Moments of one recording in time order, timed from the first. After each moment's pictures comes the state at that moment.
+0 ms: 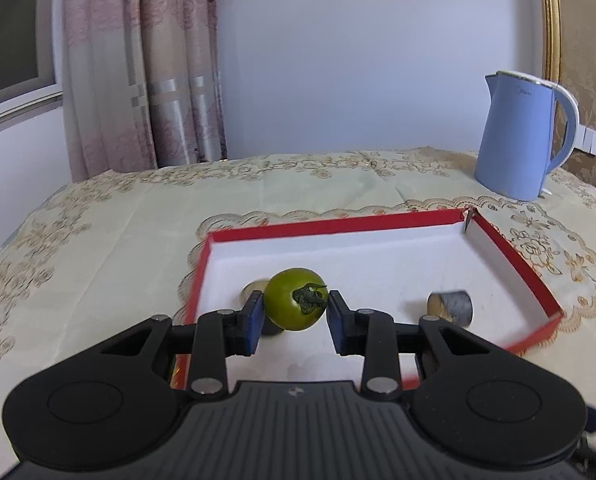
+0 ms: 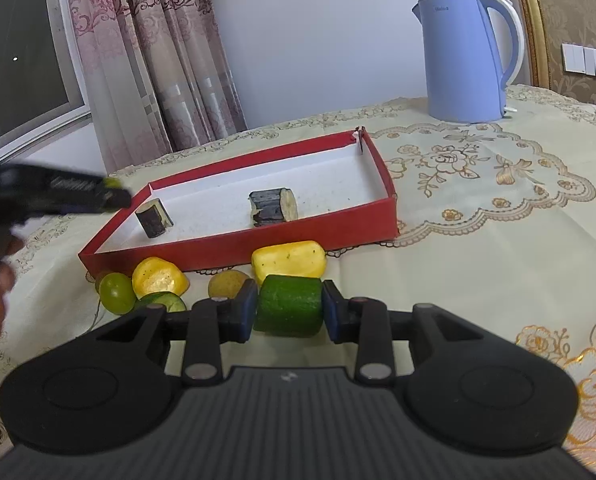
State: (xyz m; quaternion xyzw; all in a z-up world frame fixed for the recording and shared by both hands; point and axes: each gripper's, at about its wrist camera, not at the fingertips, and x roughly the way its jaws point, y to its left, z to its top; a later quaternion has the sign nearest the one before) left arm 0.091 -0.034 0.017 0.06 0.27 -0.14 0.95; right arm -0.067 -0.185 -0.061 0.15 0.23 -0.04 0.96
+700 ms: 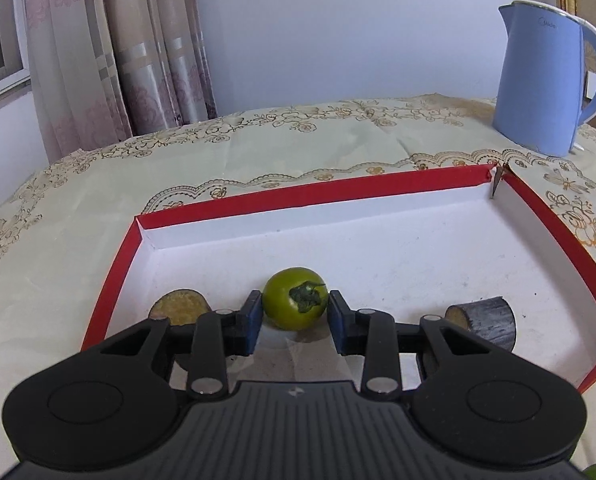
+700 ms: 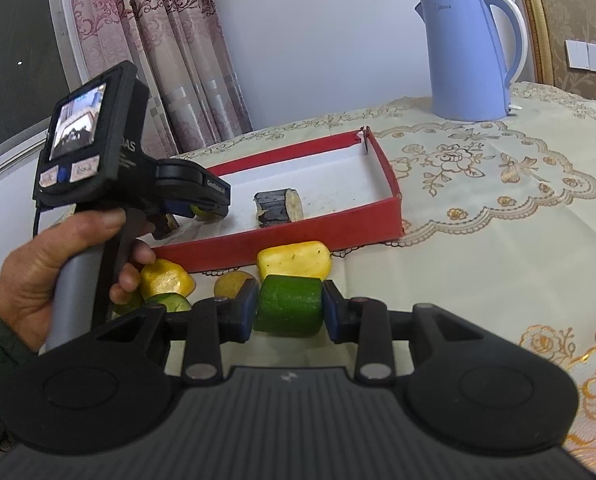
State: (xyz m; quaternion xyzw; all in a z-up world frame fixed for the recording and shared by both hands) left arm 0.153 -0.089 -0.030 0.10 0.32 -0.12 0.93; right arm -0.068 -0.187 -0.062 0.15 0.23 -0.03 0.96
